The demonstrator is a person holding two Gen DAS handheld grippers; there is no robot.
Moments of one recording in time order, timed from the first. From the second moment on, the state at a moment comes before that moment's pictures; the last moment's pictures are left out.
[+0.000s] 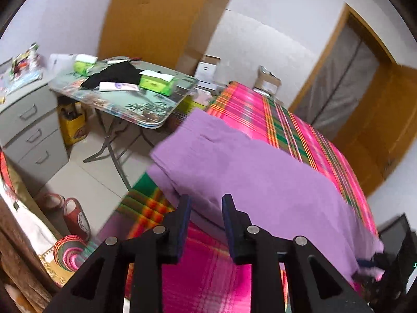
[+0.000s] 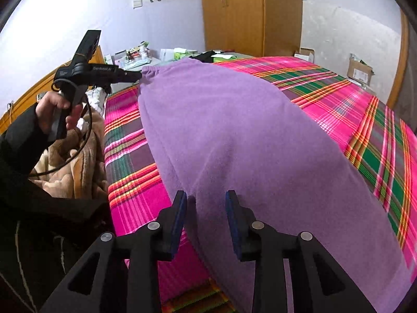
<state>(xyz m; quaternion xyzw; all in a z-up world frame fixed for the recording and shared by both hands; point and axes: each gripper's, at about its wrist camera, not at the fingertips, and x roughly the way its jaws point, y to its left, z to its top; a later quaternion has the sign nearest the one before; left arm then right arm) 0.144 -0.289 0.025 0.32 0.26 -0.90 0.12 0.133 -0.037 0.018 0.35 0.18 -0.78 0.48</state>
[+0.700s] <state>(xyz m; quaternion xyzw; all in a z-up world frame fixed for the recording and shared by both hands) 0.134 -0.313 0.013 0.33 0.29 -0.89 0.11 0.140 -0.032 0.019 0.36 0.20 -0.76 0.50</state>
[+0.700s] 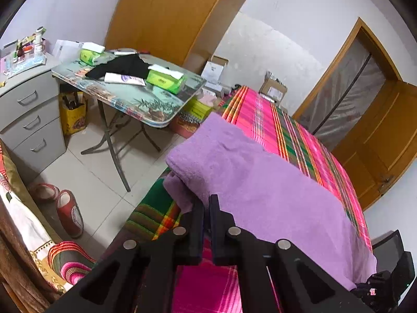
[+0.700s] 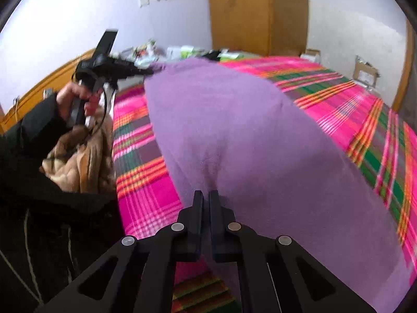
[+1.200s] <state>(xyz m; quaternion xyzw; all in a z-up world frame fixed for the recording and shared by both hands) 0.134 -0.257 0.046 0.33 0.22 -0.92 0.06 0.126 -0.016 0.025 0.37 0.12 -0.78 0.50</state>
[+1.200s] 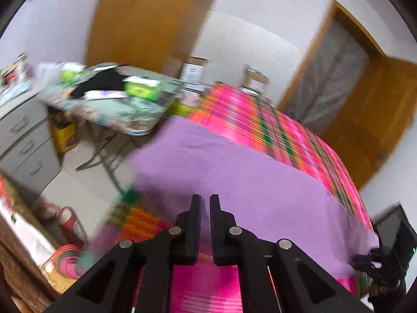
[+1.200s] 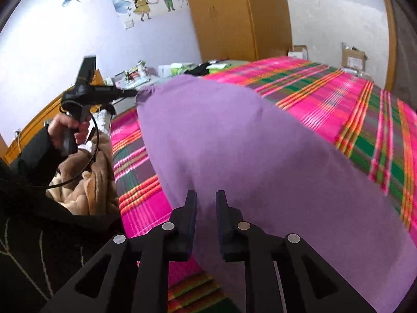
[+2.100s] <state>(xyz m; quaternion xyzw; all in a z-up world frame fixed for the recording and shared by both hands) 0.095 -0.060 0.023 0.40 0.08 -0.88 -0.22 0.030 0.098 0.027 0.39 -0.06 -0.89 0.24</state>
